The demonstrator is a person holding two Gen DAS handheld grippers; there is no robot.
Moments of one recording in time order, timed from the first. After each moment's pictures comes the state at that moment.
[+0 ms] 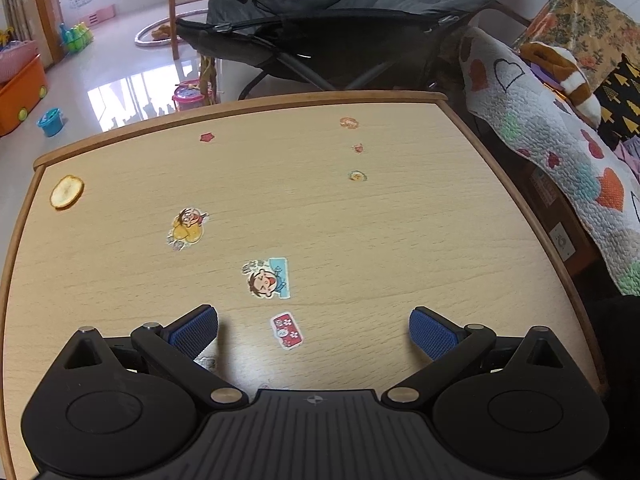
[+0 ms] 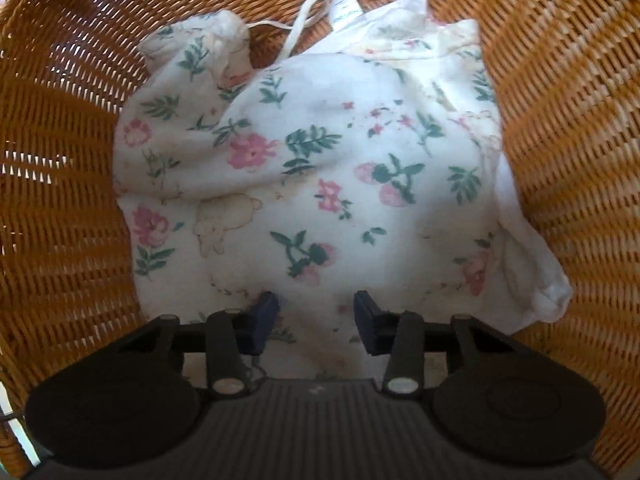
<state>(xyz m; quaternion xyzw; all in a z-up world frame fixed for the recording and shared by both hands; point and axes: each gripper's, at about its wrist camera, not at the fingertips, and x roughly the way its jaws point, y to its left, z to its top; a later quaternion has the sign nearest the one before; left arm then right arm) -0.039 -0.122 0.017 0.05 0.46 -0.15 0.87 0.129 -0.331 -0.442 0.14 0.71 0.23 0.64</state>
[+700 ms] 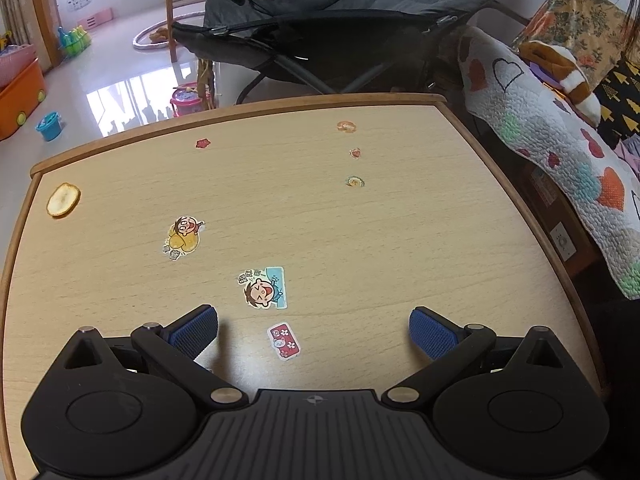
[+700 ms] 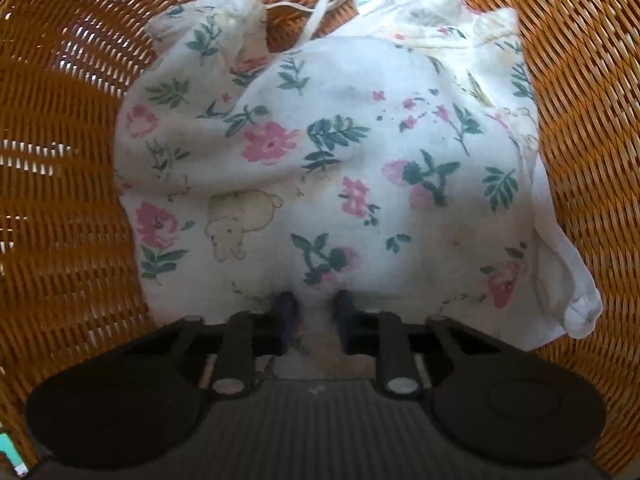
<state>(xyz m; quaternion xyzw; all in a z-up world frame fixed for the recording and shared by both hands) -0.036 -0.125 0.017 0.05 0.46 -0.15 0.87 0.134 -0.315 -0.444 0.13 0.72 0.26 0.63</state>
